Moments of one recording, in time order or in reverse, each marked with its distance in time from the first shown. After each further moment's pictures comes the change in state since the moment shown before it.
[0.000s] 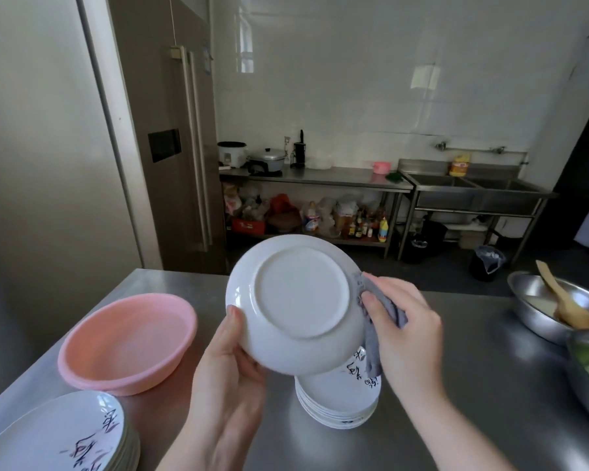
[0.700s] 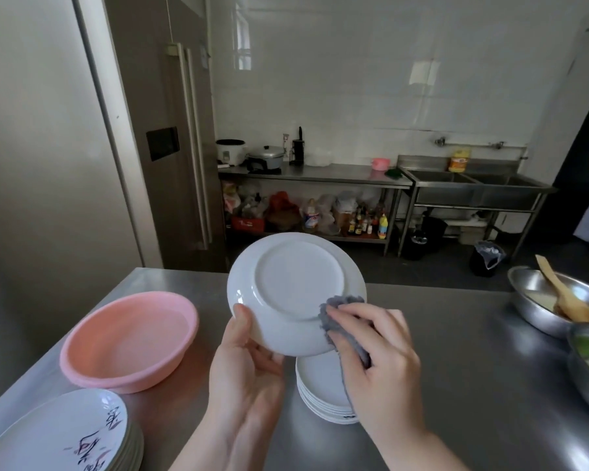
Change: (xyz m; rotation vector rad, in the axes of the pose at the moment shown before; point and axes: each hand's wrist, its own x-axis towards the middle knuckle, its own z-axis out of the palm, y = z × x) left_hand -0.004 -0.008 0.015 -0.149 0.070 -0.060; right_hand -0.042 0.000 0.015 -0.253 0.016 -0.453
